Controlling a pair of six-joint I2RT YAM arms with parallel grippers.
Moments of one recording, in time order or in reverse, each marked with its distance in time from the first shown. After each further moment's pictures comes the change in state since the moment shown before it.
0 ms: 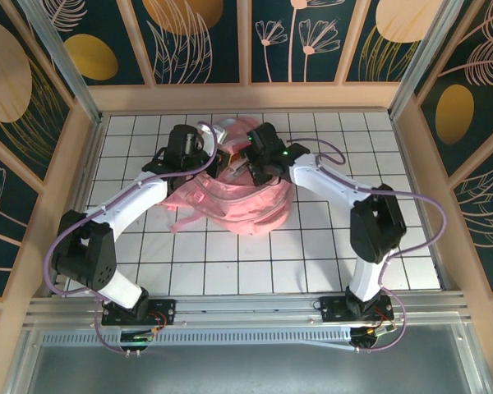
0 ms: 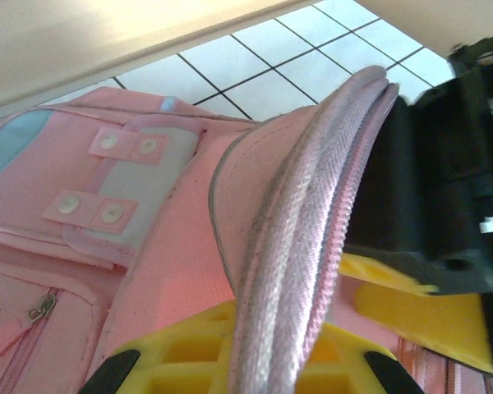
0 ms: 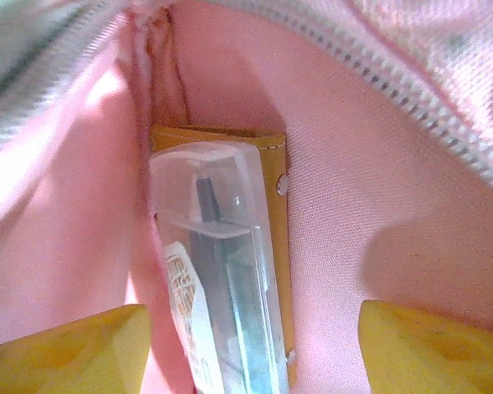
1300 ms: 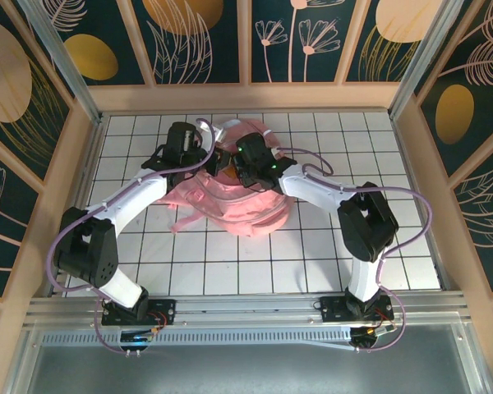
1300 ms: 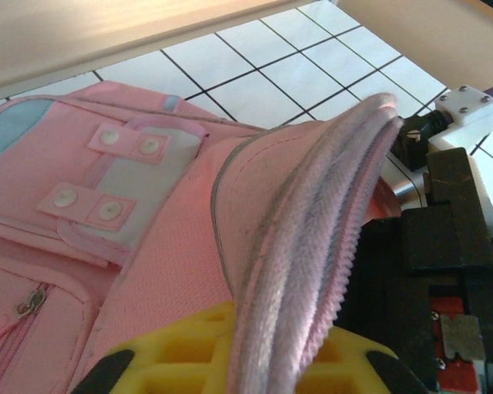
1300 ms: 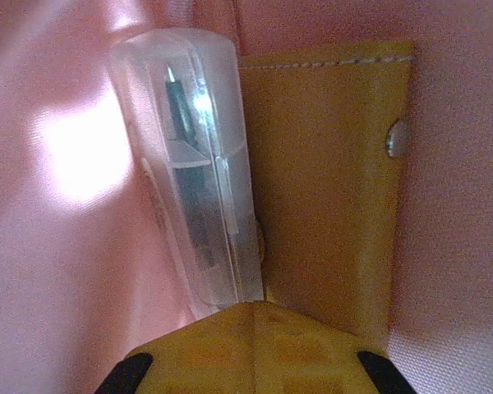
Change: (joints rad) left arm 0.021 0.024 0.023 -0.006 0.076 -0.032; right arm 0.067 0.080 -0.066 0.298 0.067 0.130
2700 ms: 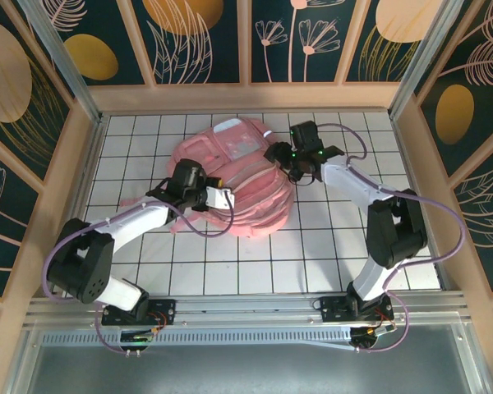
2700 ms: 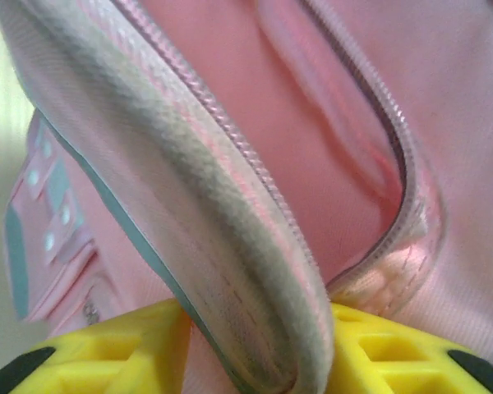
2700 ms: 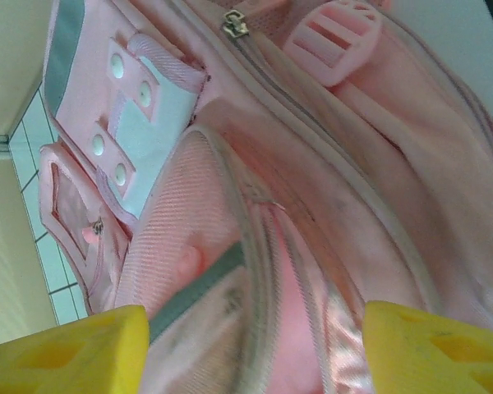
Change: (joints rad) left arm -0.092 -0.095 -0.334 0.029 -0.203 1.271; right arm -0.312 -0.142 -0.112 -0.164 -0.299 -0.782
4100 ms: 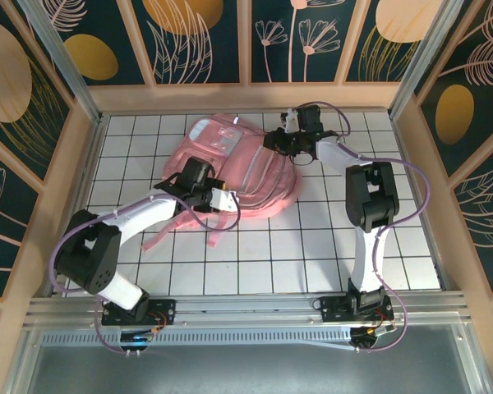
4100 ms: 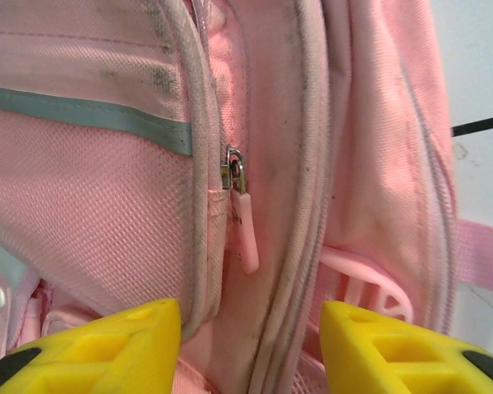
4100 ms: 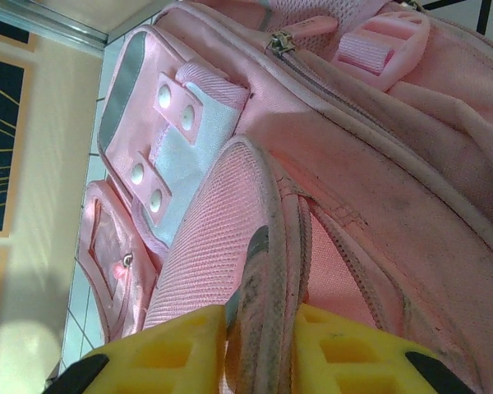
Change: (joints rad) left arm -0.026 0.077 0.100 -0.157 -0.067 0.035; right arm -0.139 0.356 0.274 0.176 -0.421 -0.433
